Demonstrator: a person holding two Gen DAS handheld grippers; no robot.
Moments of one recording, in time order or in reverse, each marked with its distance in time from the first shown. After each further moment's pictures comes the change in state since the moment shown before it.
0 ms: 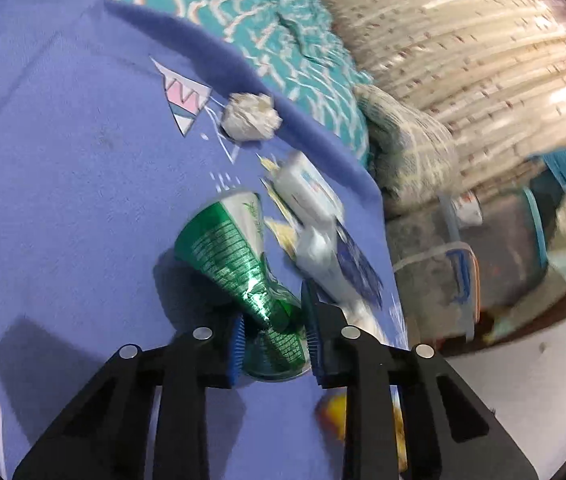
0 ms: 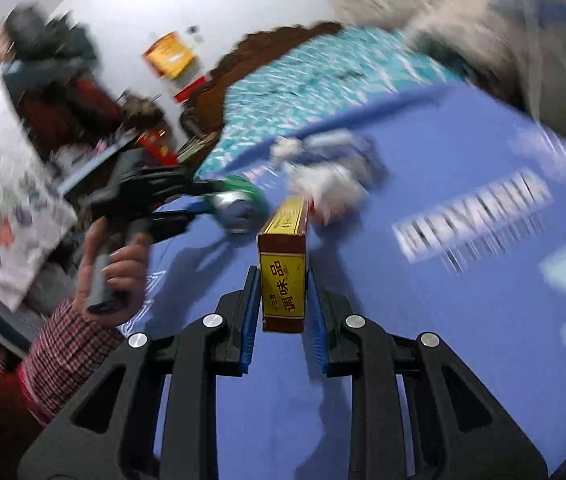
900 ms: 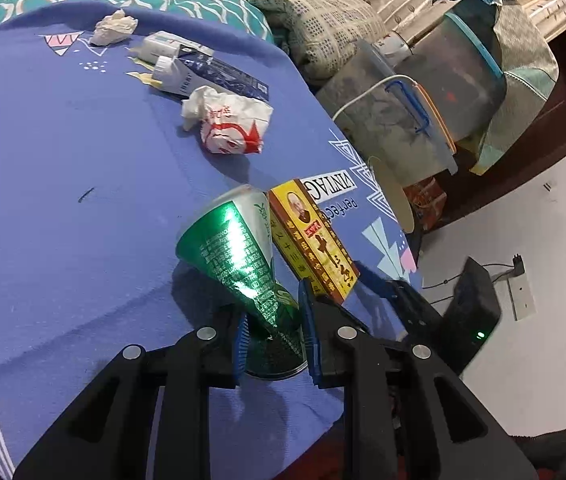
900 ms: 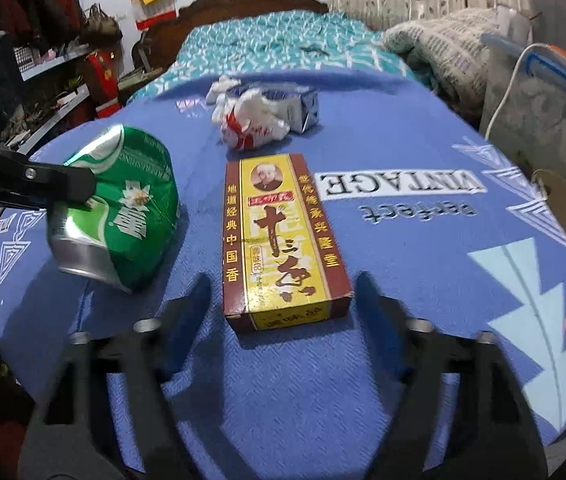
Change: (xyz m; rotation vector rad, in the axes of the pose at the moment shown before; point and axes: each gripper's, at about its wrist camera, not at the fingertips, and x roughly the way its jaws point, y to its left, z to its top) left arm -0.002 -0.089 -0.151 0.364 0.245 -0.012; right arm 0.024 -0.008 -0.034 -0.280 0.127 -0.350
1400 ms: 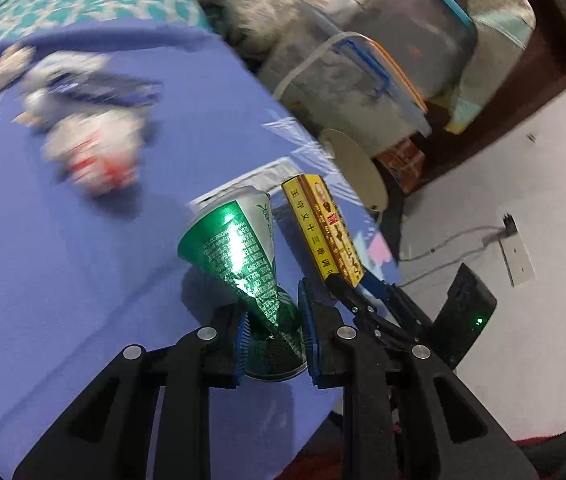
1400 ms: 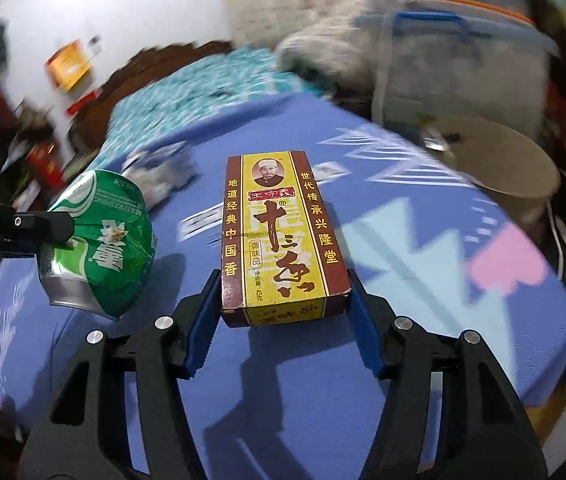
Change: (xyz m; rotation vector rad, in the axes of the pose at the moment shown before) left arm 0.062 -0.077 0.043 0.179 0.105 -0.067; right arm -0.057 -0.105 -0.030 0.357 -0.163 -0.125
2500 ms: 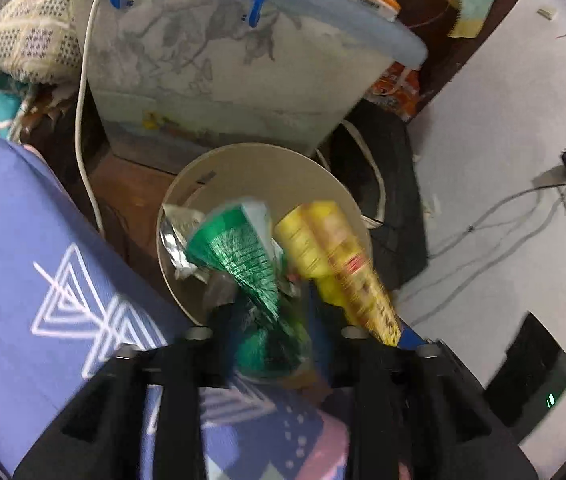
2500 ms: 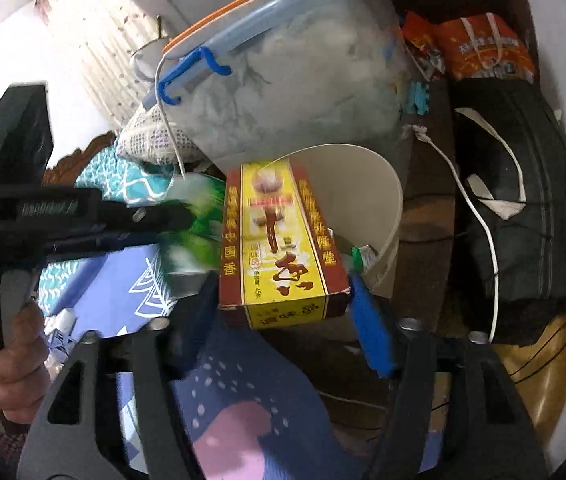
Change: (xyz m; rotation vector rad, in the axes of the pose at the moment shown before) left arm 0.279 -0.199 0.175 0.373 0.216 0.152; right arm 0.016 -0.202 0.091 0.433 -0.121 -0.172
